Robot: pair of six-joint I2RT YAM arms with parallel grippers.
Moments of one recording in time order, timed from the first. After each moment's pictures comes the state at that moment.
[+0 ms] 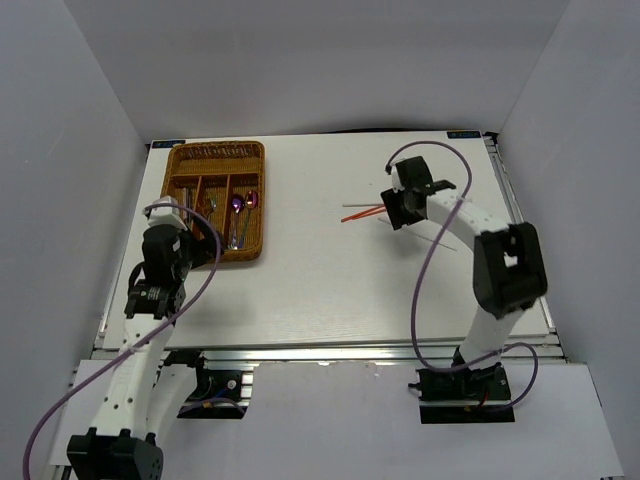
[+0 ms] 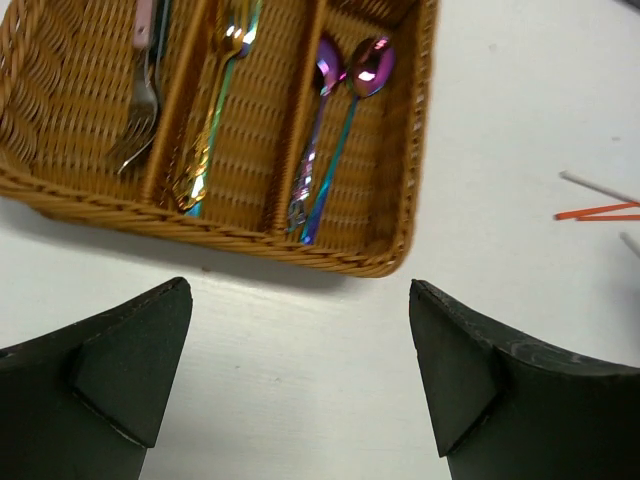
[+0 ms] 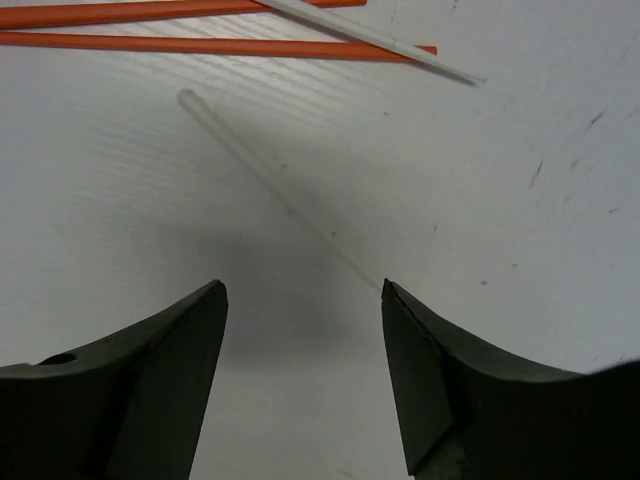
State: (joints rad) left arm -0.03 0.77 0.67 -0.38 -0.05 -0.39; right arm 0.37 1.72 1.24 -0.48 0.17 -0.11
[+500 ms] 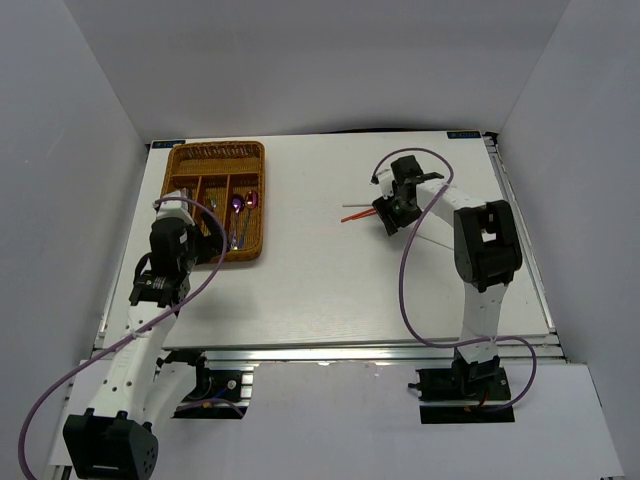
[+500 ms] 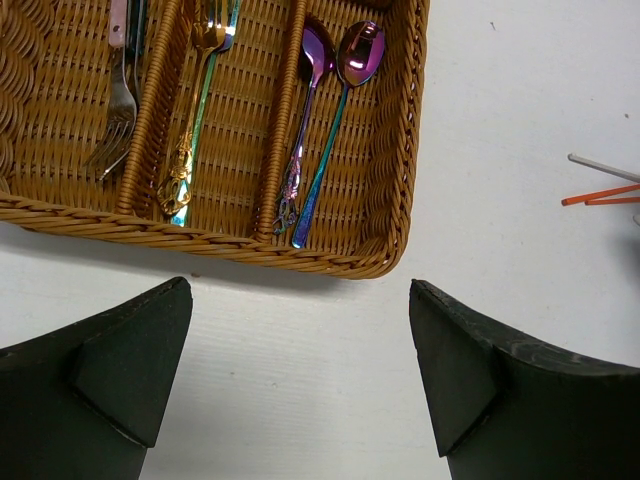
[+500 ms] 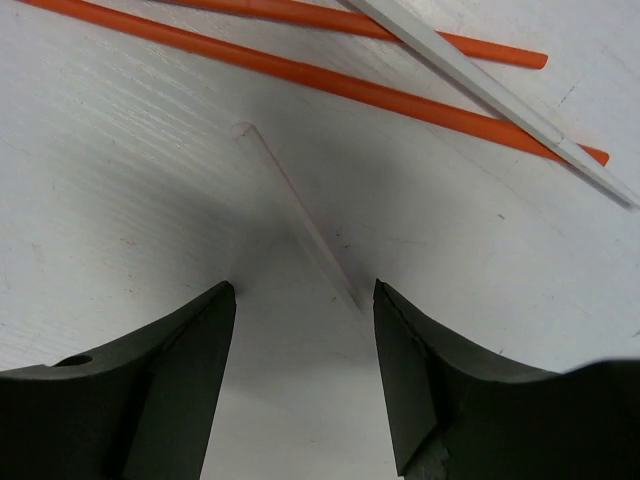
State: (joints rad) left arm -0.09 0.83 0.69 -0.35 -0.08 -0.37; right arm 0.31 2.05 1.47 -0.60 -0.06 -0.32
